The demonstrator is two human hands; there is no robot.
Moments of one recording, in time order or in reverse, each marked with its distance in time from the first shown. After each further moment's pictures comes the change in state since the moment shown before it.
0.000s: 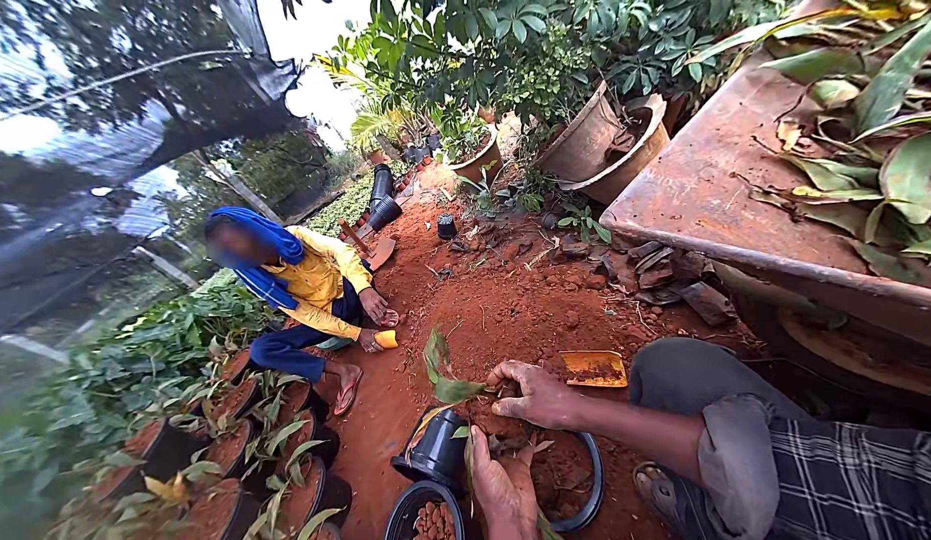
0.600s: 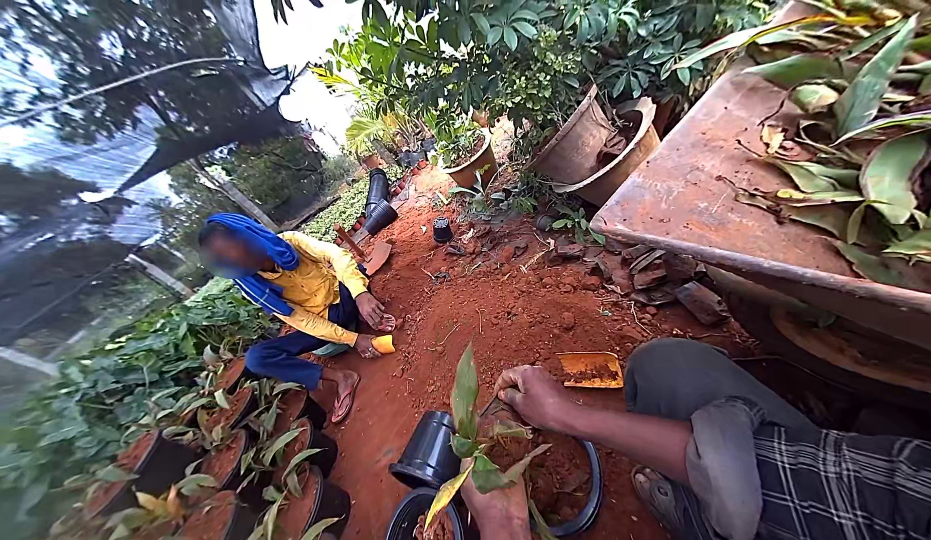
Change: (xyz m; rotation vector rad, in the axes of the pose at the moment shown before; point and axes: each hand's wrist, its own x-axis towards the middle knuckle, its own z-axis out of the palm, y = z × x) left_hand -0.002 -0.002 -0.008 -0.234 -0.057 0.098; right_hand 0.003 0.000 0.002 -0.163 0.096 0.166
